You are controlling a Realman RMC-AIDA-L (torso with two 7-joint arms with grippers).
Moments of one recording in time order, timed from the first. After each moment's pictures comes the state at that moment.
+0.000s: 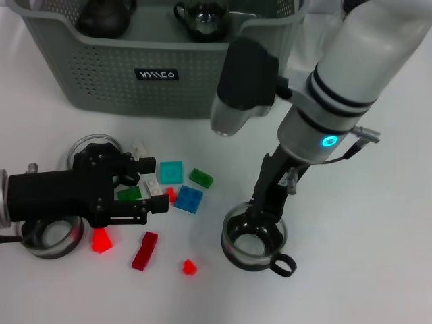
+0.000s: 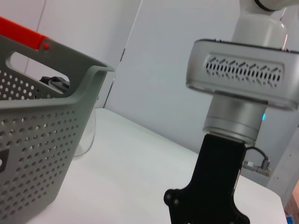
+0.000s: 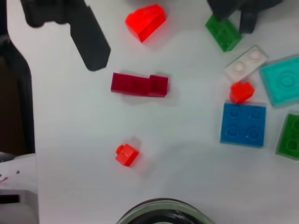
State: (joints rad) left arm -0.43 -2.09 0.40 0.60 2.25 1.85 -1.28; right arm 1.00 2.10 -1.77 -0.85 -2.27 -1.45 2.35
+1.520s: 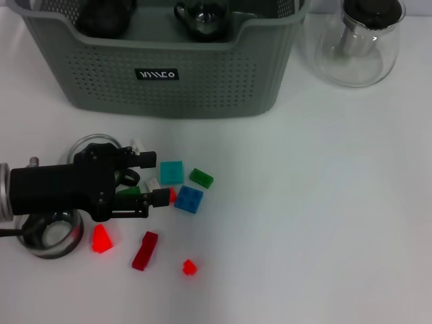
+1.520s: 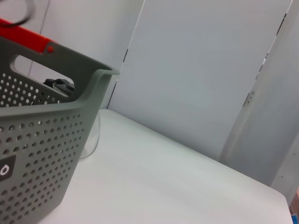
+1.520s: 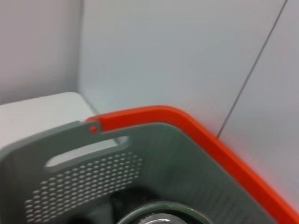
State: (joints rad) left arm -0.45 -2.08 0.40 0.60 2.24 1.84 -1.28; right arm 1.37 2.10 -1.09 -0.70 -2.61 -0.91 2.39
